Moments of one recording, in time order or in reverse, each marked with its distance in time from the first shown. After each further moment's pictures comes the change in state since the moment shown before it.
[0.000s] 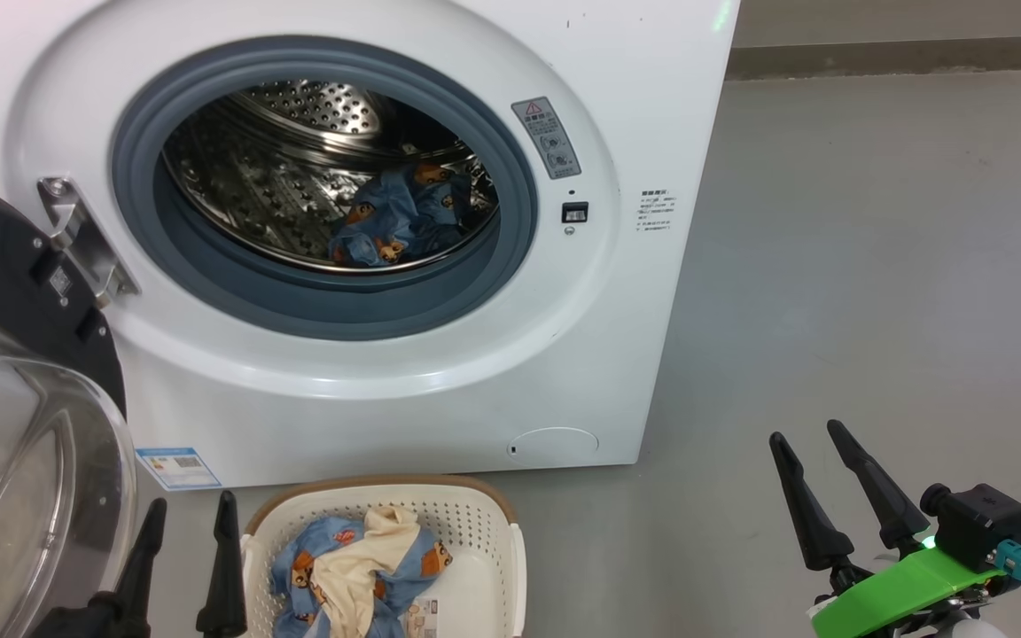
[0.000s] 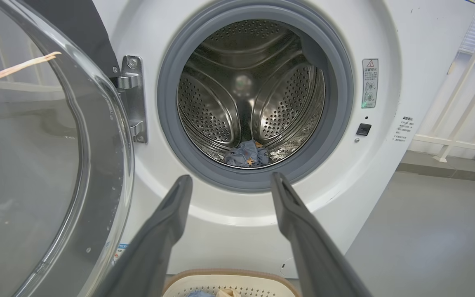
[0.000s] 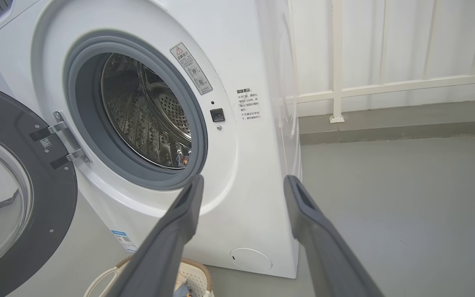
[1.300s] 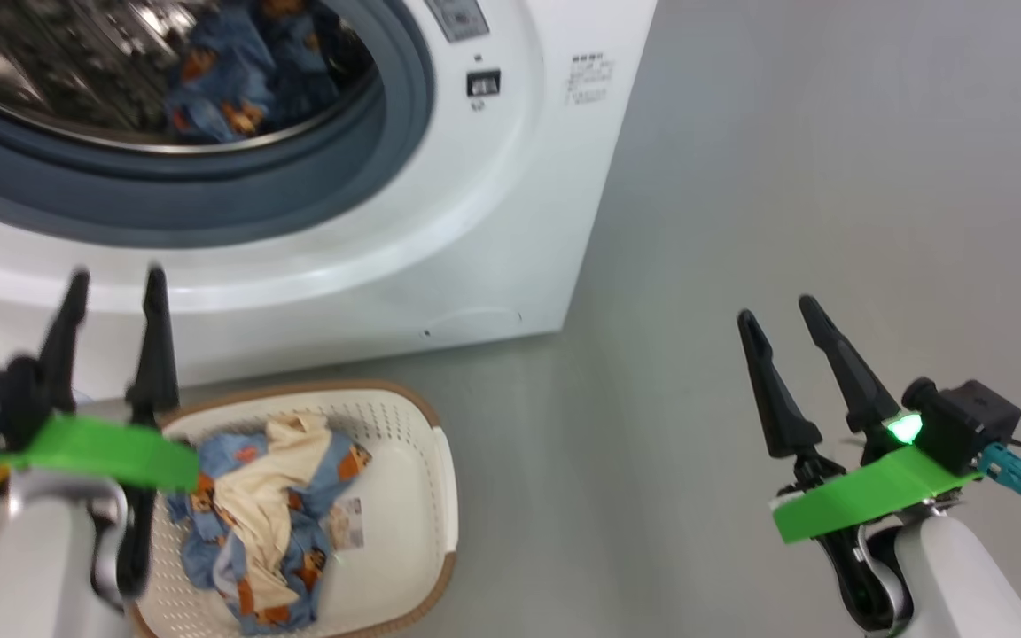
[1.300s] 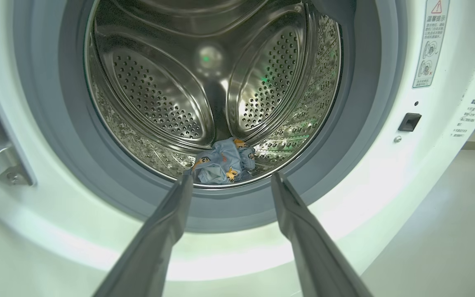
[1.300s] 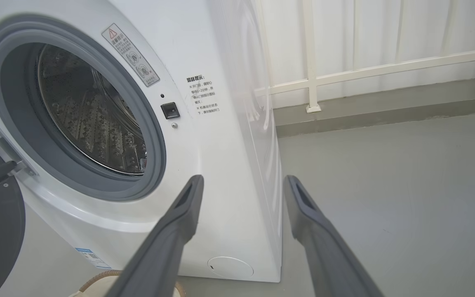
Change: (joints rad) left arm -0.518 0.157 -0.105 0.283 -0.095 0.001 0.000; right arm -0.193 0.082 -0.009 -0.036 -0.036 0.000 0.000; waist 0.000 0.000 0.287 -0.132
